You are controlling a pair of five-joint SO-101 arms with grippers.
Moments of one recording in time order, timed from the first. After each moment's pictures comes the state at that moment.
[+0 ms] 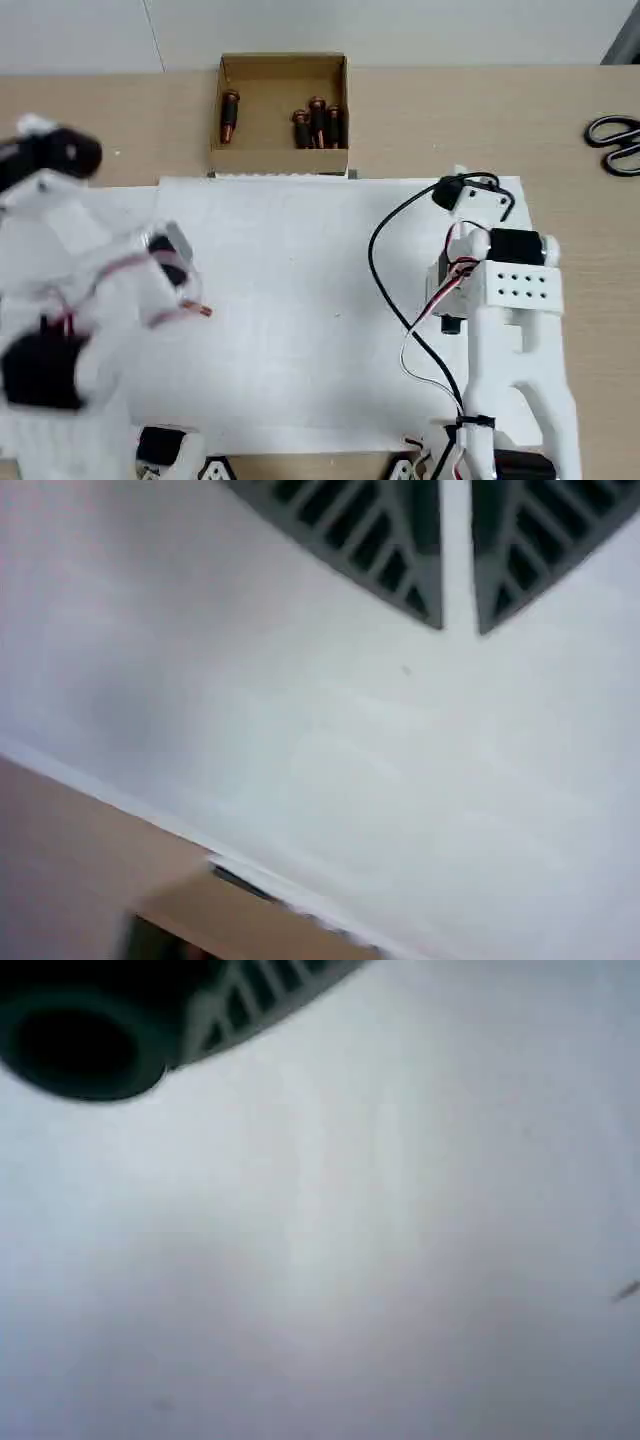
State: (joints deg) left arm 0.3 -42.3 4.4 96.0 37.8; right arm 3.0 -25.8 31.6 86.6 -0.9
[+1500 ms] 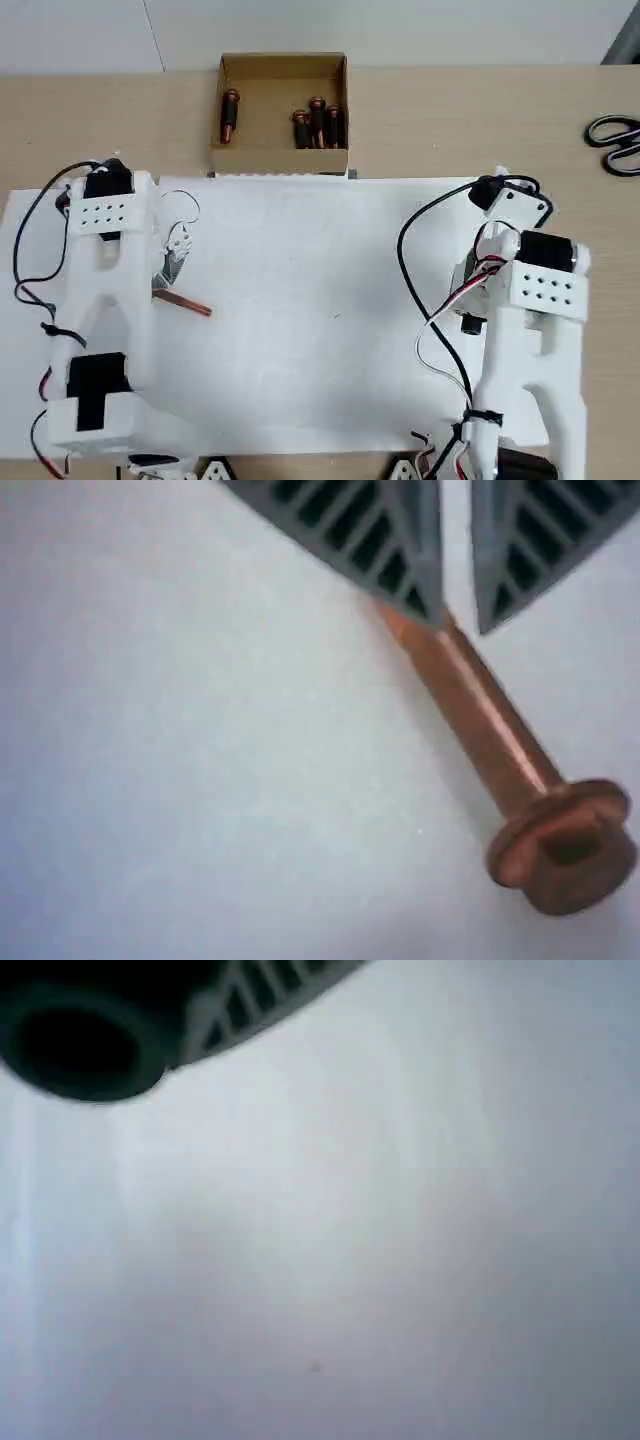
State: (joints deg) left arm -11.0 3.8 10.7 90.7 43.9; right arm 9.6 -25.8 31.6 85.3 -0.9
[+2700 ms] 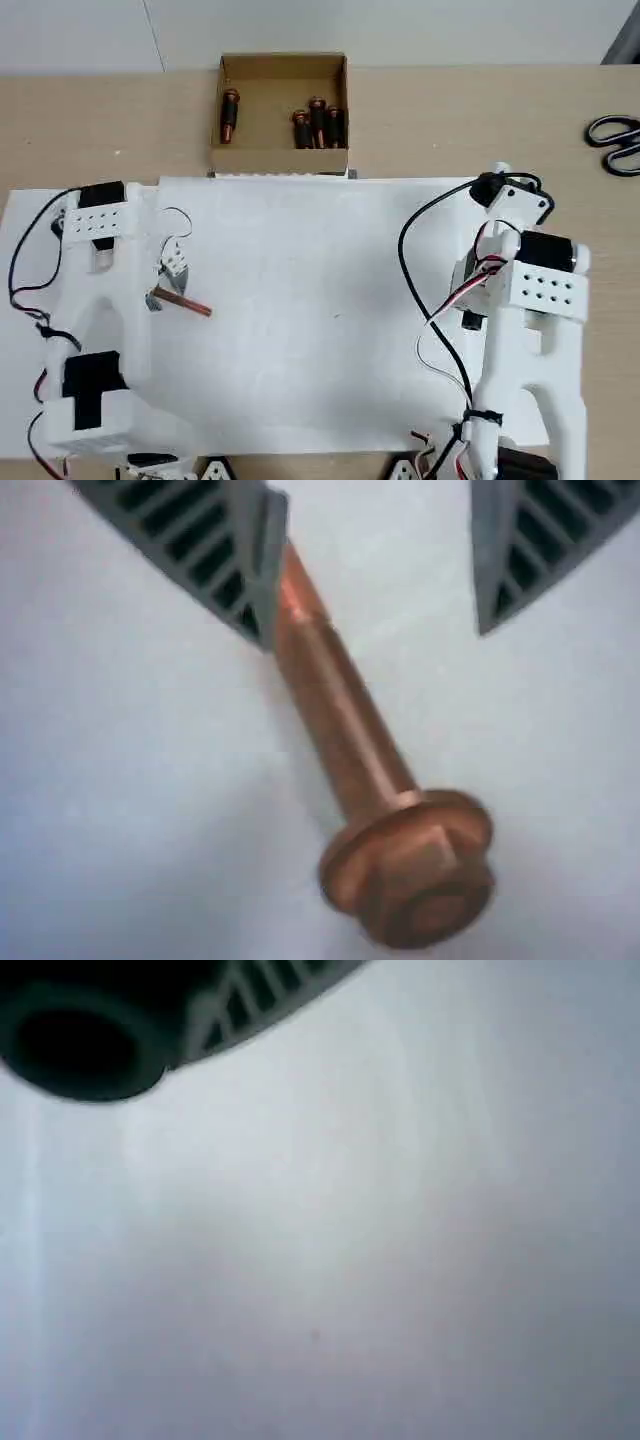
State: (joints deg) left arm -13.7 4.3 16.0 90.2 43.8; right arm 9.6 -25.8 31.6 84.0 -0.9
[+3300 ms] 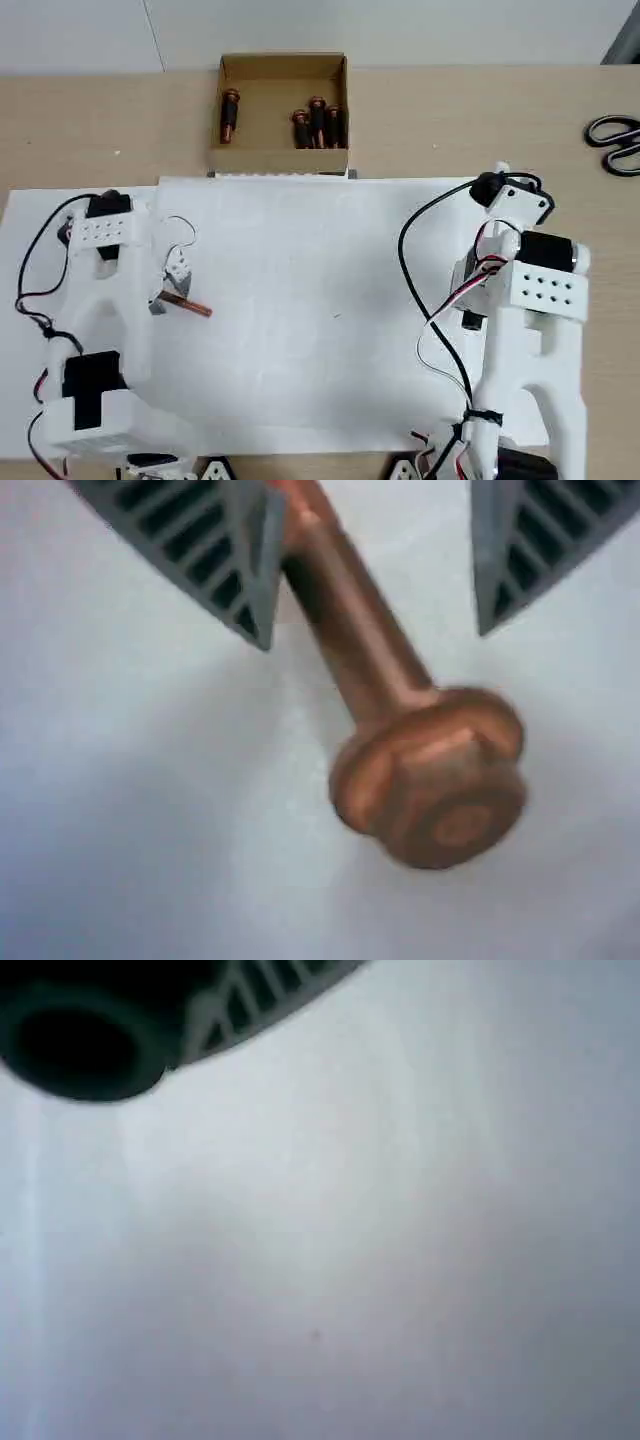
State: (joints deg) left arm -13.7 4.3 23.1 82.0 43.8; right arm 9.6 -25.8 31.6 84.0 -0.9
